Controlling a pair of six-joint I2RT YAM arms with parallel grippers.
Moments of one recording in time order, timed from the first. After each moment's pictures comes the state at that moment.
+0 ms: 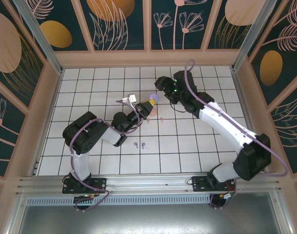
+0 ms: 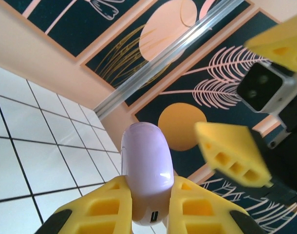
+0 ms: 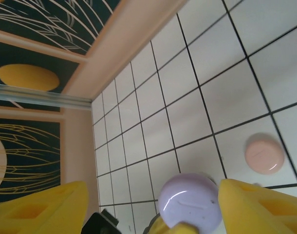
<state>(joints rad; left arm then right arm) -0.69 1.94 0.65 1.51 0.17 -0.96 0.58 1.39 1.23 -0.34 -0.03 1.09</state>
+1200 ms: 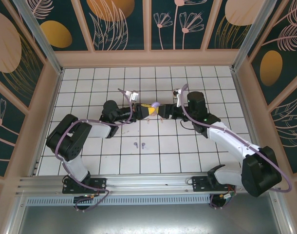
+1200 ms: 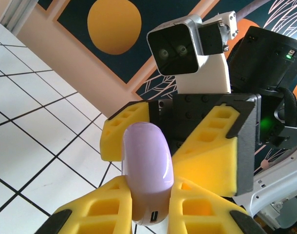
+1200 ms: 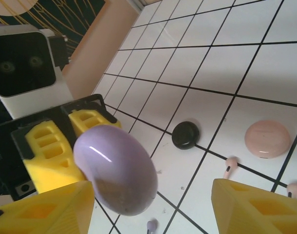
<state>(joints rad) -0.53 1.76 0.69 1.22 0.91 -0.88 0.50 1.24 0.76 0.04 -0.54 0.49</state>
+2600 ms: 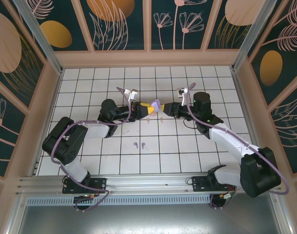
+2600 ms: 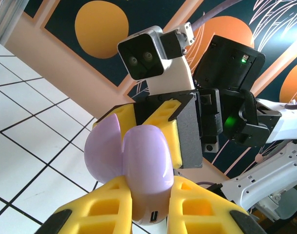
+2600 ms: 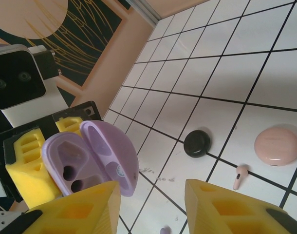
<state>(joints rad) -0.52 1.70 0.70 1.19 0.93 -0.86 0.41 1.23 0.70 0.18 -0.66 0.58</state>
